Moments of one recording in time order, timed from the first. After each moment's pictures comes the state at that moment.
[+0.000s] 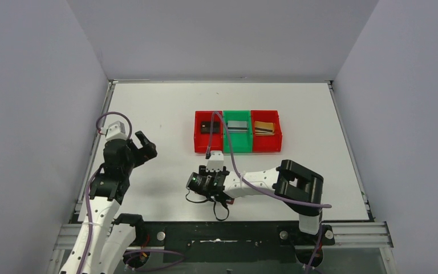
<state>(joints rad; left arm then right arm) -0.11 0.69 0.63 -0.45 -0.13 -0.51 1.25 1.85 1.11 -0.44 0.67 1.12</state>
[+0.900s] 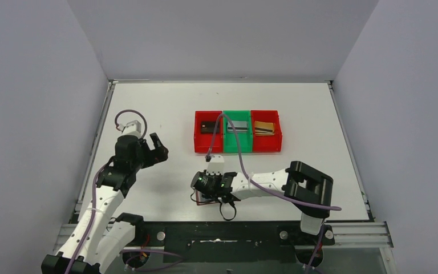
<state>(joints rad) -0.20 0.81 0.63 -0.44 -0.07 -0.49 1.25 1.79 1.05 -0.36 0.46 1.10</state>
